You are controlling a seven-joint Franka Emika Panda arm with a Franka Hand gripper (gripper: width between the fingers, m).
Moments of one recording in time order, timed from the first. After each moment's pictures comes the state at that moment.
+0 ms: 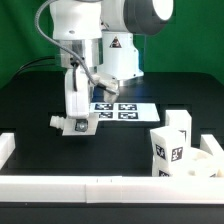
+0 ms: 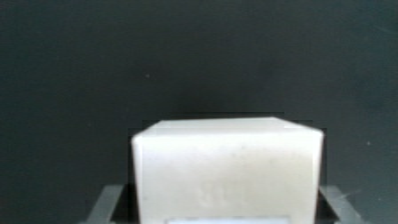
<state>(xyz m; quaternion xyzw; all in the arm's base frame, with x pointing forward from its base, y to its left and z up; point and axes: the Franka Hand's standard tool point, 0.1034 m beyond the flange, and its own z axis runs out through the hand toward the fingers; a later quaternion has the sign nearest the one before) 0.474 -0.081 0.027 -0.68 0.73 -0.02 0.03</state>
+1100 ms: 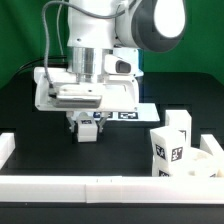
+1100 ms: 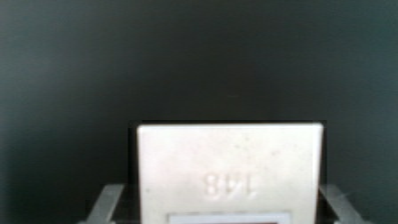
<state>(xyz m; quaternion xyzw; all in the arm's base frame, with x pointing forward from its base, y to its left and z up) 0.458 -0.080 0.007 -0.08 0.99 -0.06 0.08</state>
